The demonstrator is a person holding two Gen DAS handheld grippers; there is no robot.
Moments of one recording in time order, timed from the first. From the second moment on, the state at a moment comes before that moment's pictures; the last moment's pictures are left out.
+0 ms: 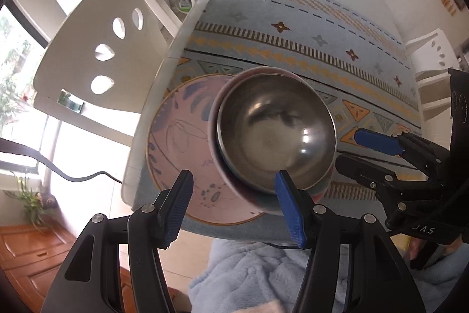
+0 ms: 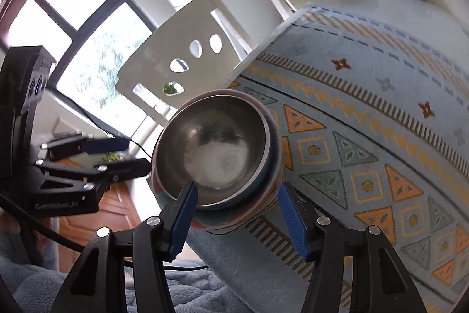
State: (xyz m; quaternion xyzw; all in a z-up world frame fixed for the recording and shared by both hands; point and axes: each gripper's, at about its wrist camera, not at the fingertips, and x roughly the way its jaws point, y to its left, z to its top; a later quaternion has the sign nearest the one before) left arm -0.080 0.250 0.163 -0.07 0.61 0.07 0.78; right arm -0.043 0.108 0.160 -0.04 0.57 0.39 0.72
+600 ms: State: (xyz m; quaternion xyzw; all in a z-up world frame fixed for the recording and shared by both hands) left arm -0.074 0.219 0.159 -0.03 0.64 0.09 0.76; right arm -0.033 0.090 0.145 0.01 0.58 0.43 0.69
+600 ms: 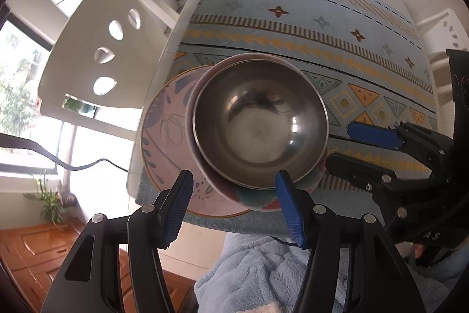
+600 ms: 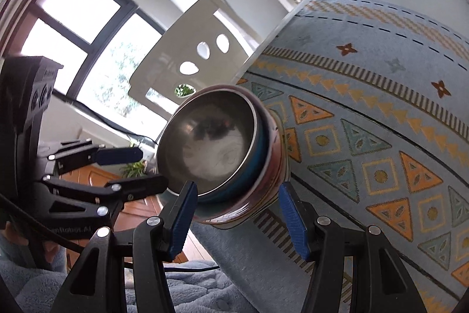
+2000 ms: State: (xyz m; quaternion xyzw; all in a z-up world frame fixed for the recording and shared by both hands) left arm 0.012 0.110 0.202 0.02 0.51 -0.07 0.86; right arm -0.008 -0.017 0.159 0.03 0.56 0.20 0.80
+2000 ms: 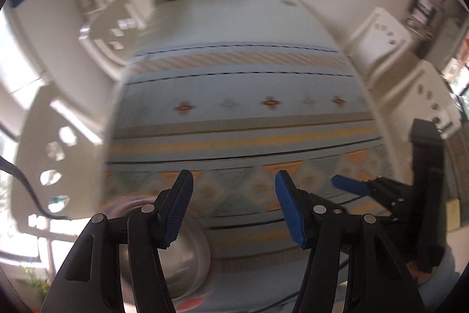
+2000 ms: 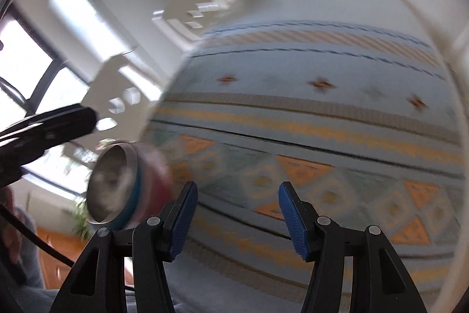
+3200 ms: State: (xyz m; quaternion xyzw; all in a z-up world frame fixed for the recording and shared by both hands) left arm 0.009 0.025 -0.002 0.06 0.51 -0.05 0.86; right arm -0.050 -0.140 0.060 0.02 0.53 -0.03 0.85
